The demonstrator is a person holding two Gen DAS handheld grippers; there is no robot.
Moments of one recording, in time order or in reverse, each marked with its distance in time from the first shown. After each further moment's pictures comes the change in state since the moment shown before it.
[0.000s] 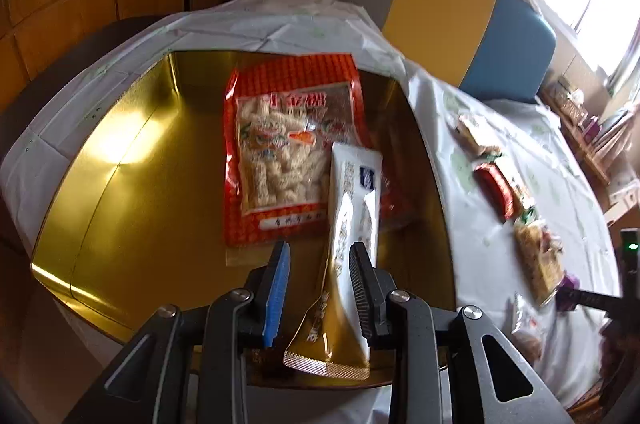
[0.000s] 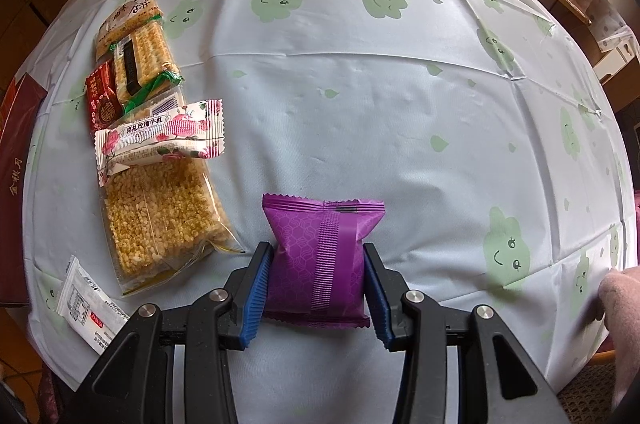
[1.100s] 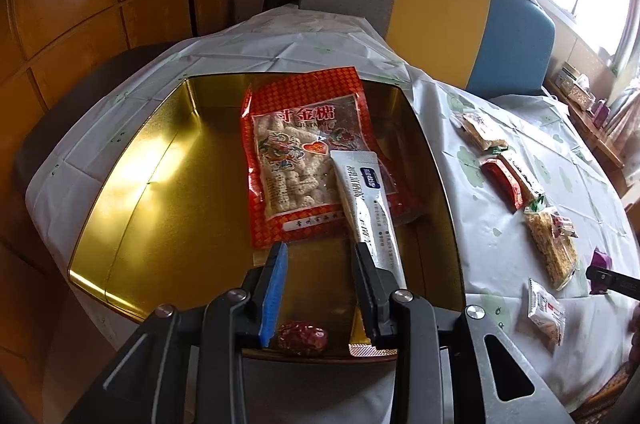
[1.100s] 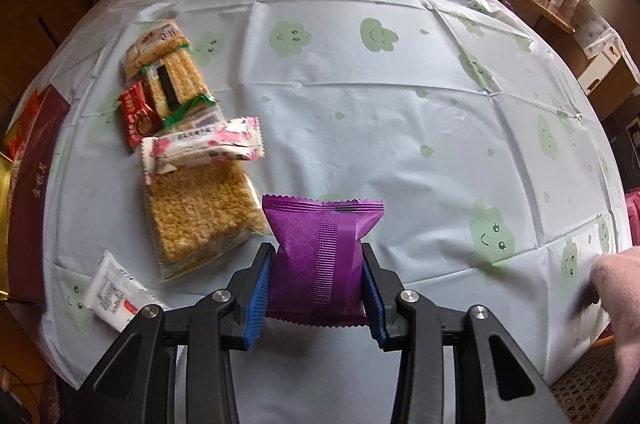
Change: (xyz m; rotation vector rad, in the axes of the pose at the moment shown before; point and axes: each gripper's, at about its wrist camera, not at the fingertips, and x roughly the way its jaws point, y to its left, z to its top) left arm -0.027 -0.003 -0.007 0.061 -0.080 0.075; right arm -0.045 0.014 -0.023 0.017 -0.133 0.011
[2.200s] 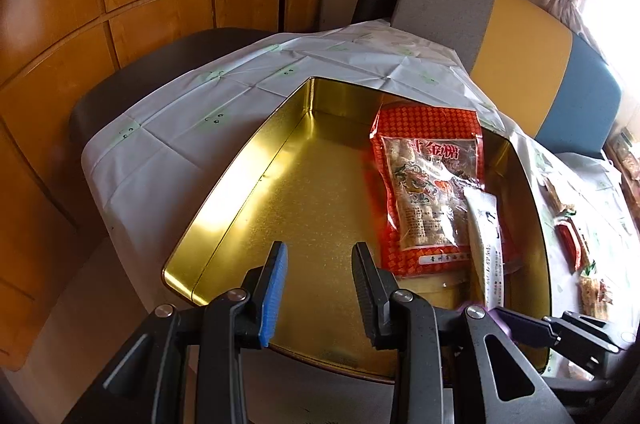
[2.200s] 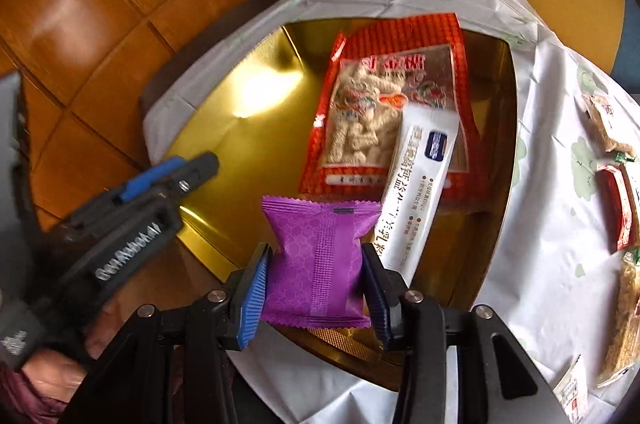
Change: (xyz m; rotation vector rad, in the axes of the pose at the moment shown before) left arm -0.002 0.085 0.004 -0.214 -0.037 0.166; right arm -0.018 0.321 -0.036 -0.588 0.027 0.576
